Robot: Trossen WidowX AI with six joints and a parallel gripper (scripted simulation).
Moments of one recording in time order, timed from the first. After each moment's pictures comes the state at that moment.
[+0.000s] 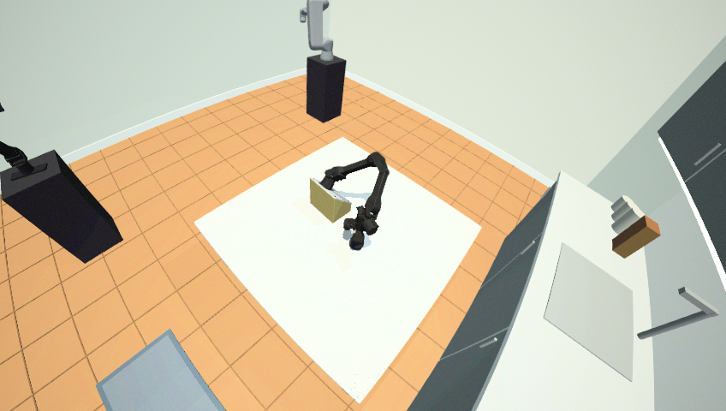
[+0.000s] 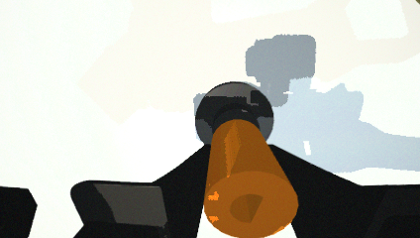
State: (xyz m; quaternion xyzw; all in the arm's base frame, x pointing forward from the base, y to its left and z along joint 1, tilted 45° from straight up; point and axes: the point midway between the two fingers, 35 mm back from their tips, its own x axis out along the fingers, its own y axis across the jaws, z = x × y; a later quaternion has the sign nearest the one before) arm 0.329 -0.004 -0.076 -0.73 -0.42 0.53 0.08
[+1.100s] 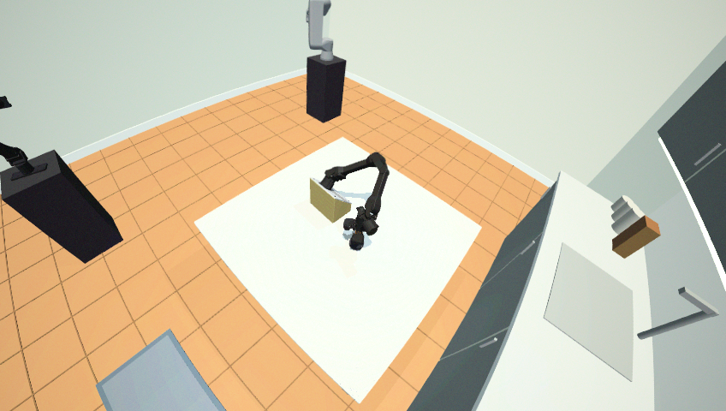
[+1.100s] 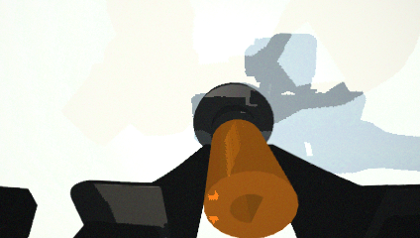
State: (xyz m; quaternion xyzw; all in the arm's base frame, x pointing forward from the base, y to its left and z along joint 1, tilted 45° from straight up) arm 0.328 -0.001 -0.078 -0.73 -0.42 0.54 0.09
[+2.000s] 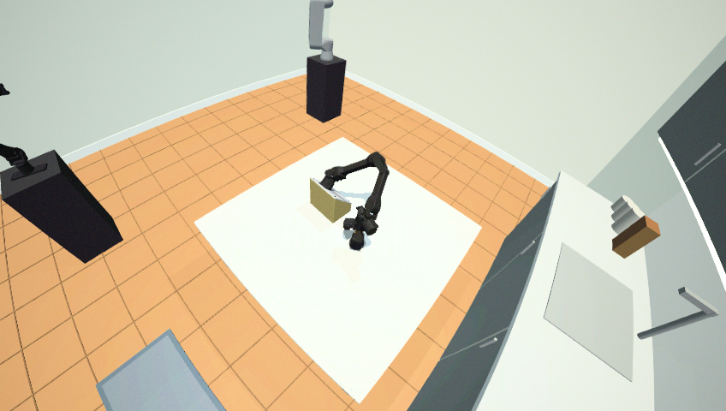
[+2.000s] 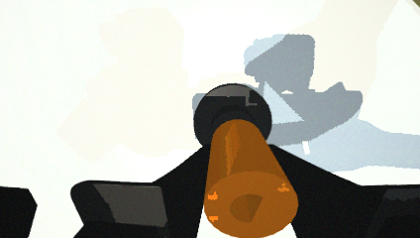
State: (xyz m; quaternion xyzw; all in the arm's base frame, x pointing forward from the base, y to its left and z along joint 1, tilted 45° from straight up) arm 0.327 -0.003 -0.076 -0.73 -0.42 0.54 0.09
